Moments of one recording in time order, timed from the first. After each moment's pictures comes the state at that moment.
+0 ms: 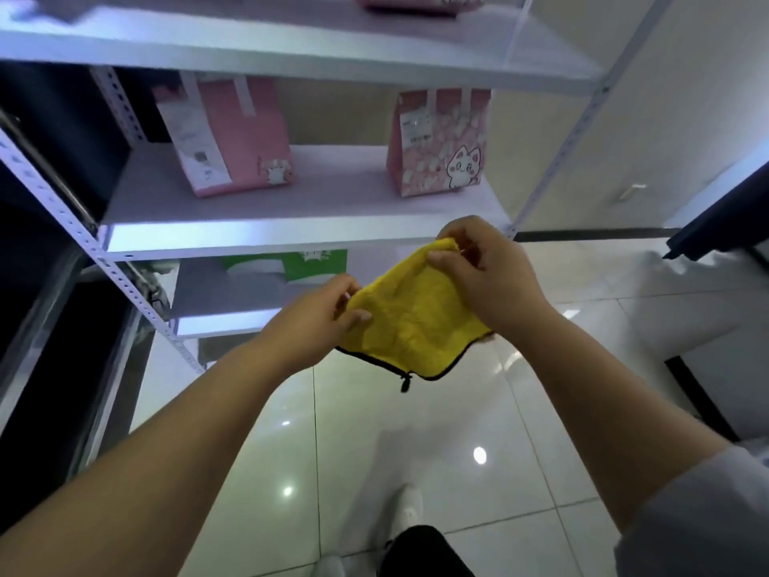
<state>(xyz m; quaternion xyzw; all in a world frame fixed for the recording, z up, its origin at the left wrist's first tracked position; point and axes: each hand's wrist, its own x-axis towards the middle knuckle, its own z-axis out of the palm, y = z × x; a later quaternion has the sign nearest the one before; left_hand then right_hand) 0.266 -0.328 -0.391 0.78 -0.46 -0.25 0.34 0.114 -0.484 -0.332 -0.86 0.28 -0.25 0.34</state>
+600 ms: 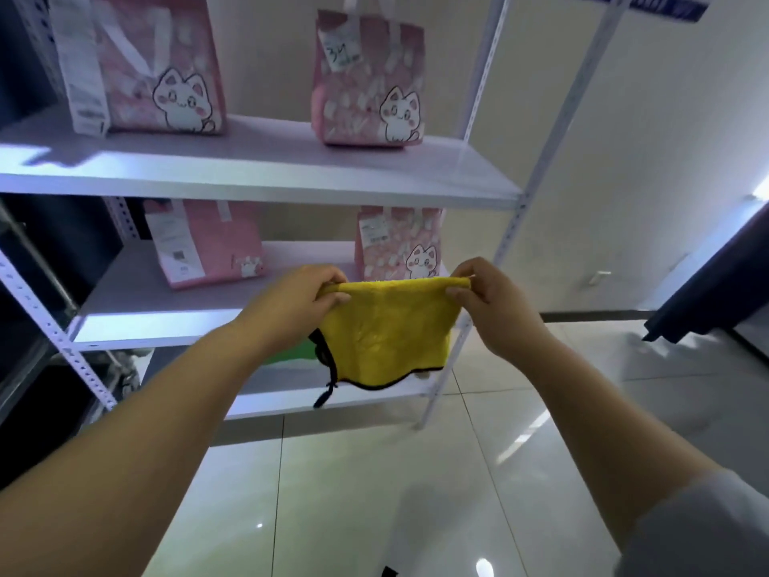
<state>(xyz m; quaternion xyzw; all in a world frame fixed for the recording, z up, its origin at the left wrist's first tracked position) 0.262 -0.433 -0.282 0.79 -0.53 -0.06 0.32 0.066 -0.603 -0.268 -0.88 0.28 -0.24 0.28</state>
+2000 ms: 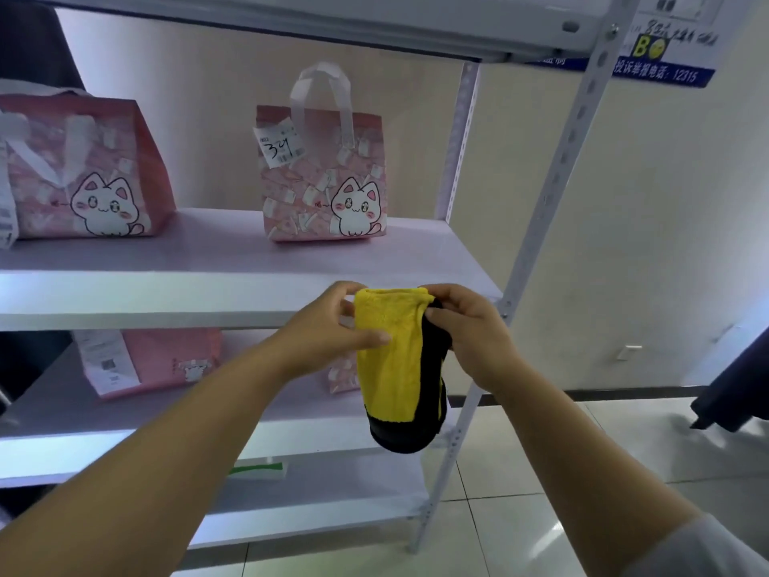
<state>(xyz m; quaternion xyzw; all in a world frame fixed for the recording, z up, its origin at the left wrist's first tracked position) 0.294 -0.663 -0.219 0.72 -0.42 -0.27 0.49 0.149 -0.799 -0.212 -0.71 0.18 -0.27 0.63</state>
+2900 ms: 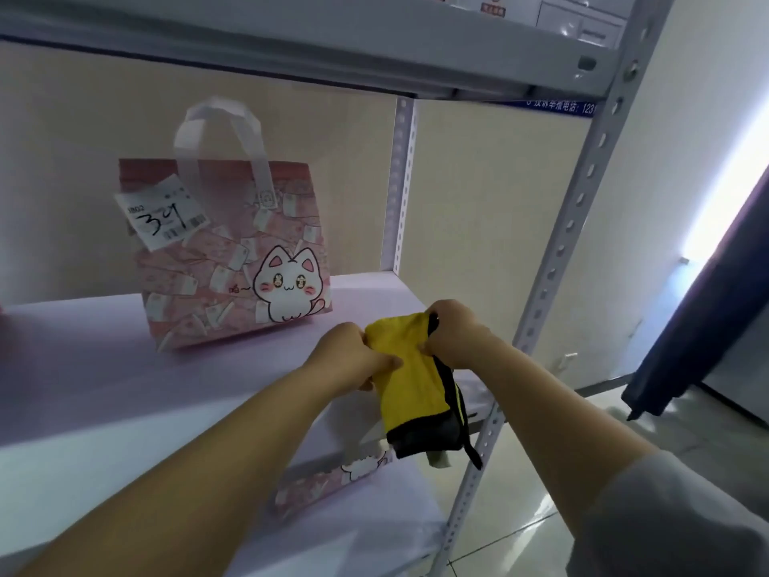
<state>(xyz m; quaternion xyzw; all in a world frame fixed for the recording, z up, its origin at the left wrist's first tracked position) 0.392 -0.863 -0.219 0.74 -0.45 -0.30 0.40 0.265 -0.962 -0.188 -0.84 0.47 -0.11 0.24</state>
